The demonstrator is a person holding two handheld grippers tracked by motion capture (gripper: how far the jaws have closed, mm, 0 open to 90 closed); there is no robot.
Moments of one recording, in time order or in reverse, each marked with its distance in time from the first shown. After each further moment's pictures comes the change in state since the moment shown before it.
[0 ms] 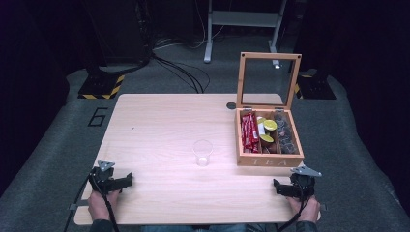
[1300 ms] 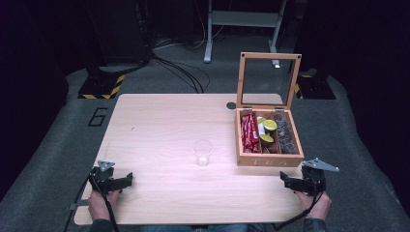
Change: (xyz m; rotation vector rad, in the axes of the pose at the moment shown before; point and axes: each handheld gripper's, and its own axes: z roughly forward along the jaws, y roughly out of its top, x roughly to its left) left arm 0.000 0.000 0.000 -0.005 0.000 0.004; right arm -0.007 0.035 -0.048 -0.082 0.053 0.051
